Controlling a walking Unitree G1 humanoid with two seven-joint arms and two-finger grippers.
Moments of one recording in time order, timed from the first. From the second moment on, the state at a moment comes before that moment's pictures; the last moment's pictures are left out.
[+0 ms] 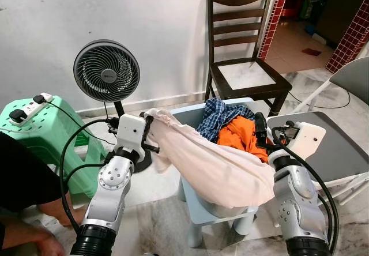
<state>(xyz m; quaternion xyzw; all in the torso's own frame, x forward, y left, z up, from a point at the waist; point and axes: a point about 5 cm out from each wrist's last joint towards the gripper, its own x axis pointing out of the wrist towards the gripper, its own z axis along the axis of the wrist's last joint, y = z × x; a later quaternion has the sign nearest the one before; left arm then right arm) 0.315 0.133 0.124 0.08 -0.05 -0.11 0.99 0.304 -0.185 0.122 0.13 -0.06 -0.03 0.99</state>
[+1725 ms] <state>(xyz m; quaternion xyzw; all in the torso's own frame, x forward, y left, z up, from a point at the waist) 0.312 0.133 0.125 0.08 -0.06 -0.08 0.99 0.308 -0.177 0.124 0.12 -0.05 0.00 0.99</state>
